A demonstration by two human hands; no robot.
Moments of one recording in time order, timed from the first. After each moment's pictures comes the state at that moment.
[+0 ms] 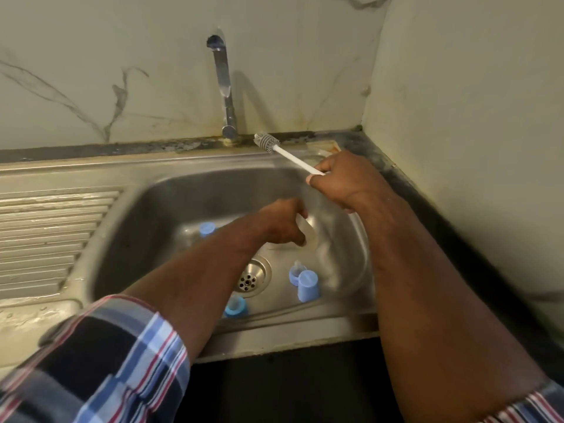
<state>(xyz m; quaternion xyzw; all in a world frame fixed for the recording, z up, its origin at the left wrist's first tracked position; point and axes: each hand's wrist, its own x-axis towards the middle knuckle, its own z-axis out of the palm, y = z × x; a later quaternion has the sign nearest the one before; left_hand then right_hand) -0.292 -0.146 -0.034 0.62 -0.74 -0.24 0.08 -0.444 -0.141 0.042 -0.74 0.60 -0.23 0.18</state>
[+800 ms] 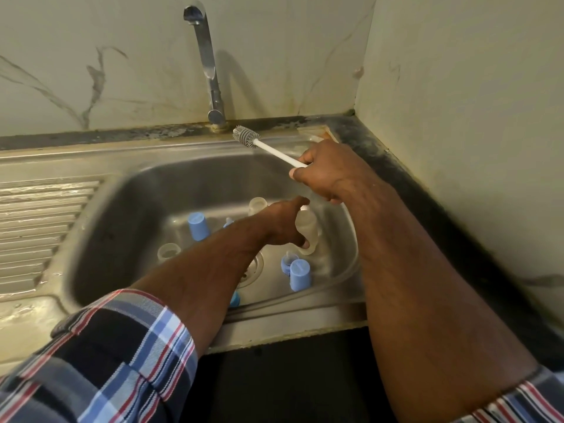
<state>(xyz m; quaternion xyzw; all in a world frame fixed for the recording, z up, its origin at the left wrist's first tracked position) -0.306 -0.150 -0.065 0.60 -0.75 -0.27 0.07 -0.434 -0.142 0.037 -0.76 0.60 -0.19 0.16</state>
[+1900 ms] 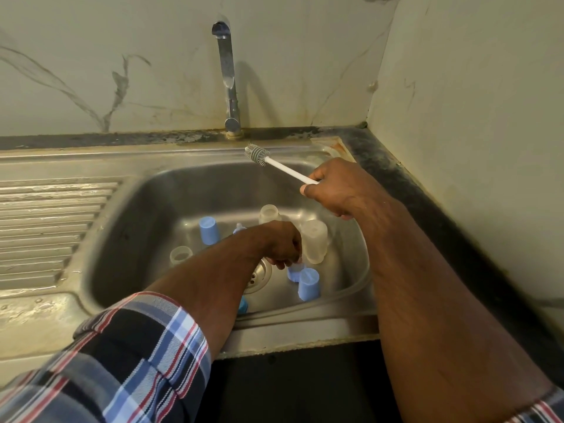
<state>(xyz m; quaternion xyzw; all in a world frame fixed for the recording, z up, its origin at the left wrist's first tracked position) -0.285 -0.149 -0.079 0.62 -0.69 -0.38 -0.02 -0.430 -0.136 0.035 -0.75 0.60 -0.19 0.19</state>
